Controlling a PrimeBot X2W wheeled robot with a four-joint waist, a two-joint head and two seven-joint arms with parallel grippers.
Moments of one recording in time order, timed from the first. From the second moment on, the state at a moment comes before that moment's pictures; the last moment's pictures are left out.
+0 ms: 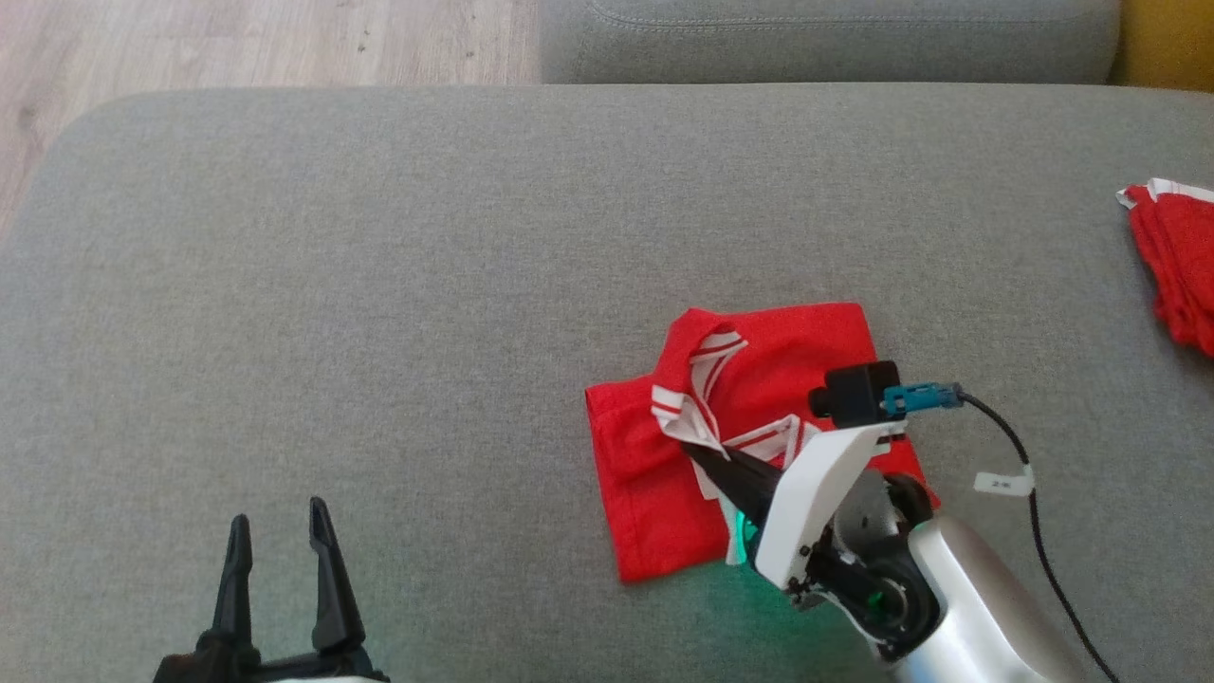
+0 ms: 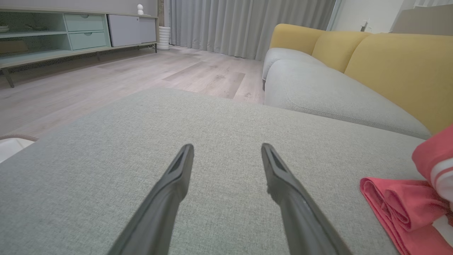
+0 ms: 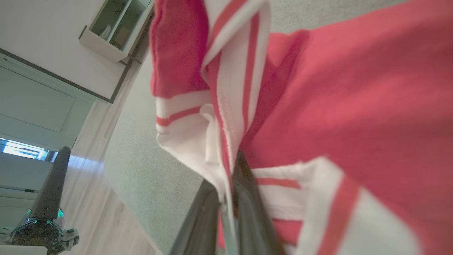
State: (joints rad) left arm 0.19 0.05 -0.10 0.04 -0.28 0.11 -0.25; right arm -0.22 -0.06 0.40 0.24 0.71 0.12 0.55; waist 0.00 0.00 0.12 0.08
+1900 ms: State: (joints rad) left arm 0.23 0.05 -0.05 0.06 -0.25 0.08 -0.25; right arm -0.28 -0.13 0.36 0.39 0.27 0.12 0.04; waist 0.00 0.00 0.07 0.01
